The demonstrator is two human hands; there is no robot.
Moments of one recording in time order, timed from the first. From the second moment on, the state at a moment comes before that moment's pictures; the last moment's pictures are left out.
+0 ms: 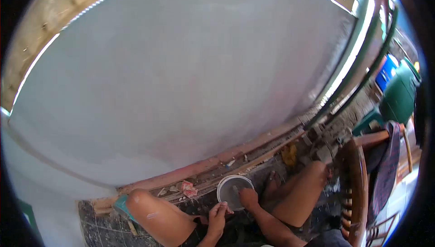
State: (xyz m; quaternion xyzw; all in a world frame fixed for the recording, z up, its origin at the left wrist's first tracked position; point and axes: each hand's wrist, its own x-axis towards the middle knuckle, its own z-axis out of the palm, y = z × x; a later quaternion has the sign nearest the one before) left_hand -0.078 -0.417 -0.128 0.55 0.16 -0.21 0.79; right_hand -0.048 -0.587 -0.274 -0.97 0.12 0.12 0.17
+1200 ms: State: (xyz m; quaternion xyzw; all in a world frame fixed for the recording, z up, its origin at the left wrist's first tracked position) left_hand -0.082 -0.437 -0.110 0.49 0.19 -0.29 0.80; right_hand -0.058 -0.623 -0.163 -0.93 0.19 0.14 0.27
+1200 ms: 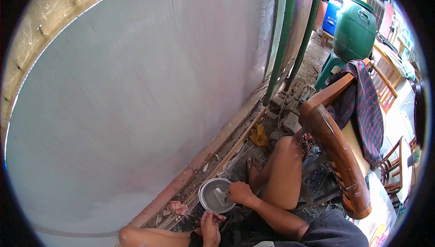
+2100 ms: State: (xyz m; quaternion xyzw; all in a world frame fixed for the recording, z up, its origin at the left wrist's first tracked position) left_hand -0.083 -0.429 -0.133 0.46 0.14 -0.32 0.82; right_hand -0.041 -0.606 -0.177 -0.96 0.16 0.18 0.14
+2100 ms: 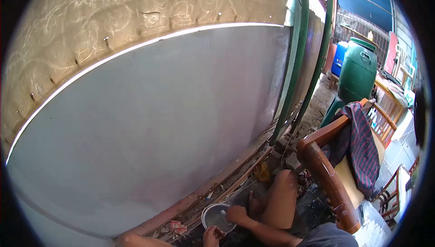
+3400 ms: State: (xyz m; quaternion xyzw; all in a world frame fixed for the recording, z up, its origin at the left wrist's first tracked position) left_hand -0.091 -0.422 -0.141 0.58 0.06 -0.33 0.74; right_hand 0.024 -0.671 -0.111 -0.88 -0.27 0.38 0.03
